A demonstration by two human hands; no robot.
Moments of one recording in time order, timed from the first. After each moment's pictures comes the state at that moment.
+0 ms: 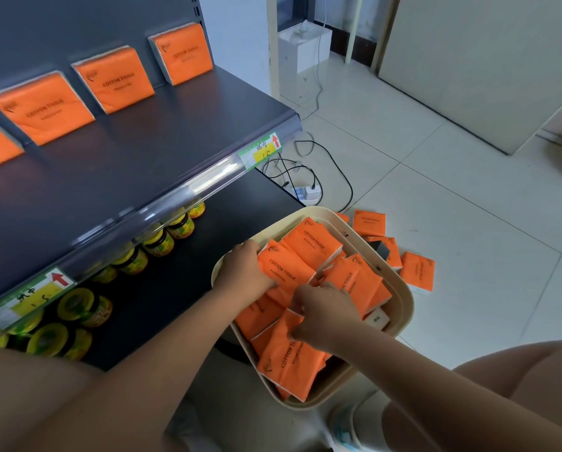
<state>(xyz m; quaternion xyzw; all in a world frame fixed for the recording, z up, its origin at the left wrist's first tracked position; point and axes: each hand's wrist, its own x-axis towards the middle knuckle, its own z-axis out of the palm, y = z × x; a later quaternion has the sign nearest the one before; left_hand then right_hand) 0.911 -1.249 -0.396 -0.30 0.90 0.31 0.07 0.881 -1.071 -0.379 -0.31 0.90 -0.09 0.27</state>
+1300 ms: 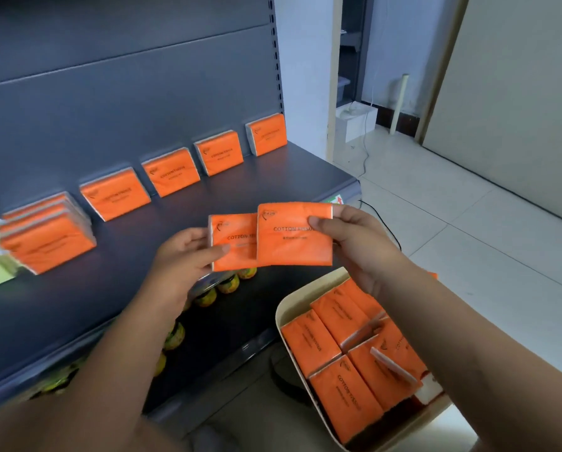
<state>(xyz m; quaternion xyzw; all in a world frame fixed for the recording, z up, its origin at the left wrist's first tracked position) 1.027 -1.367 -0.248 -0.36 0.65 0.62 -0.24 0.846 -1.166 -0.244 -0.15 0.57 -0.74 0.33</state>
